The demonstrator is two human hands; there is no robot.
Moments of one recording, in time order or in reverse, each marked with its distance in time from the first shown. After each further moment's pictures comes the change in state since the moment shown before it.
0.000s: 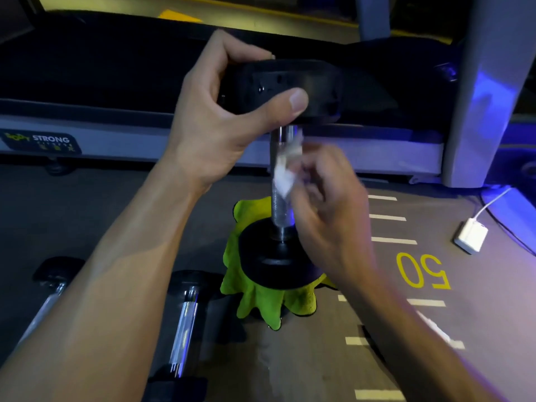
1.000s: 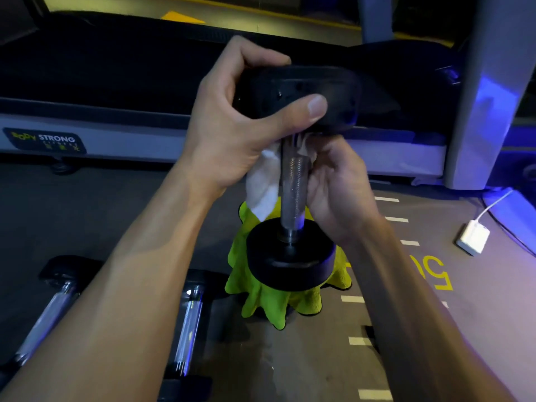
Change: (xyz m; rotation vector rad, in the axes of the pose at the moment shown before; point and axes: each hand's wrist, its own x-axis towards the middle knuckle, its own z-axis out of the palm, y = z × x) left_hand -0.005 0.003 0.002 -0.034 0.022 -0.029; right_hand 0.040 -0.012 0.008 1.146 -0.202 0.719
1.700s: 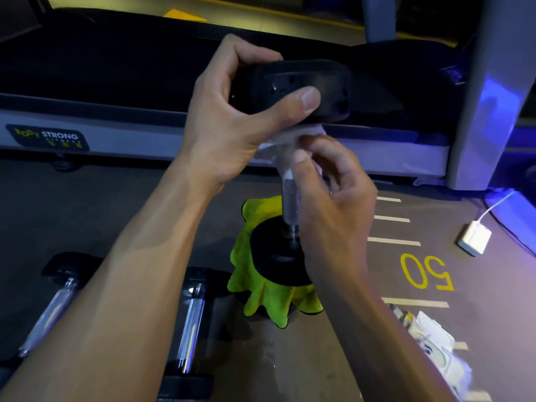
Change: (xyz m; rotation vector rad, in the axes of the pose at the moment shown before) left_hand 0.001 -0.002 -0.009 0.011 0.023 0.000; right_hand -0.033 0.033 0.024 -0.489 0.458 -0.513
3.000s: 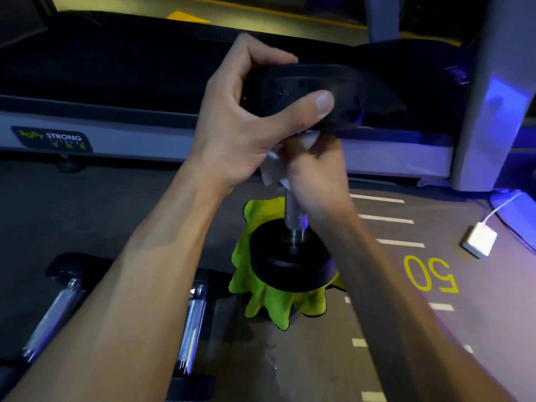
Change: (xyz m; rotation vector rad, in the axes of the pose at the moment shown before) left_hand 0.001 0.000 0.009 -0.022 -0.013 0.034; right_hand 0.052 0.015 0.021 0.066 -0.282 0.206
